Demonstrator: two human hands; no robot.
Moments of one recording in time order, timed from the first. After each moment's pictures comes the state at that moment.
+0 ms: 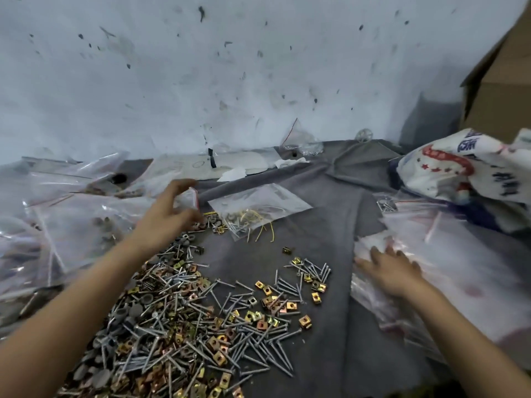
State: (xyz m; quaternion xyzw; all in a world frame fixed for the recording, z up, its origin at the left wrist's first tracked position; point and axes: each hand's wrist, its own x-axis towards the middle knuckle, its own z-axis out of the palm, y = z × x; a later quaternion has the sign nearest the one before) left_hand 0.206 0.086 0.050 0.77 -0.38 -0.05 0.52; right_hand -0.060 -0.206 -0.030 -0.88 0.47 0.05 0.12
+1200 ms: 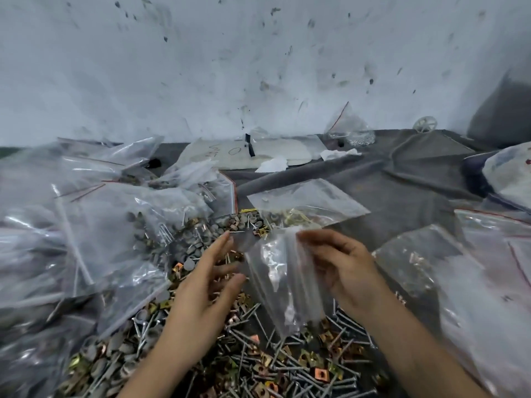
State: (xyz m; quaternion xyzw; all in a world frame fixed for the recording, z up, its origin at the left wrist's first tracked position) left_hand 0.153 0.119 -0.016 0.75 -0.35 -0.04 0.55; right_hand 0.068 -0.077 0.007 -0.53 0.12 -0.22 0.81
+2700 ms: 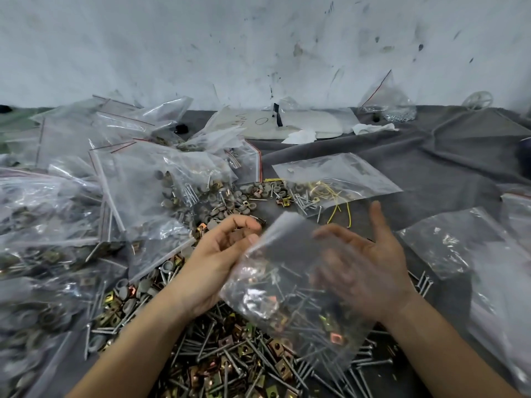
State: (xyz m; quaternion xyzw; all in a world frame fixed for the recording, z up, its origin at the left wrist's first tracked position) left_hand 0.166 0.128 -0.018 0.53 -0.25 -0.32 0.75; right_hand 0.057 -0.076 -0.017 -0.36 0.03 0.06 0.93
